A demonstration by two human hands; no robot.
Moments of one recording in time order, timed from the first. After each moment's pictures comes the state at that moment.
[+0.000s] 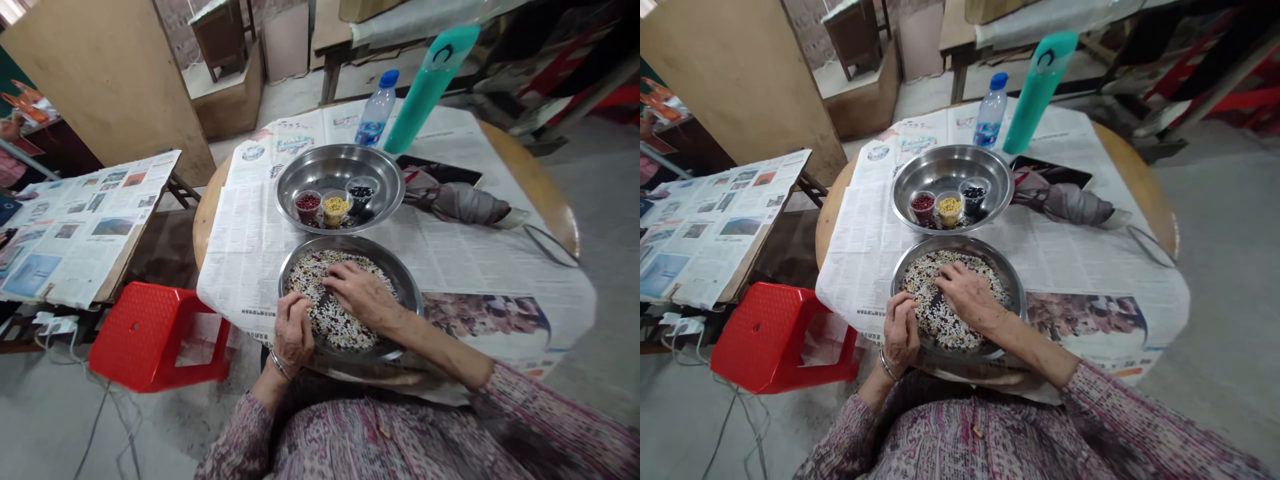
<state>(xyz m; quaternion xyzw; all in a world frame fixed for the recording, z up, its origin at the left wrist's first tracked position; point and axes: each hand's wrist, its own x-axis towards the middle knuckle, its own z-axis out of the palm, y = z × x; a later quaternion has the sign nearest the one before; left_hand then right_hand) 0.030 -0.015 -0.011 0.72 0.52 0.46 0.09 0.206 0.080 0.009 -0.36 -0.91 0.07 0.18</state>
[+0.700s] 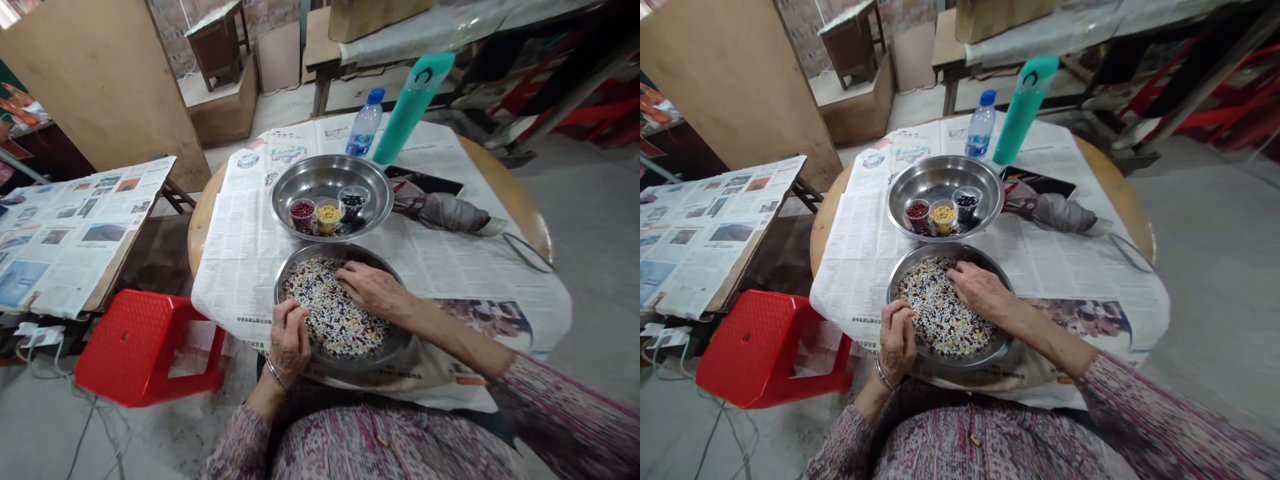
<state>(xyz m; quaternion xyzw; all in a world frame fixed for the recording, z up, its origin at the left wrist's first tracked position) 0.030 -0.016 -0.012 0.72 0.53 0.45 0.08 0.232 0.106 0.012 -0.42 -0.90 0.10 0.07</state>
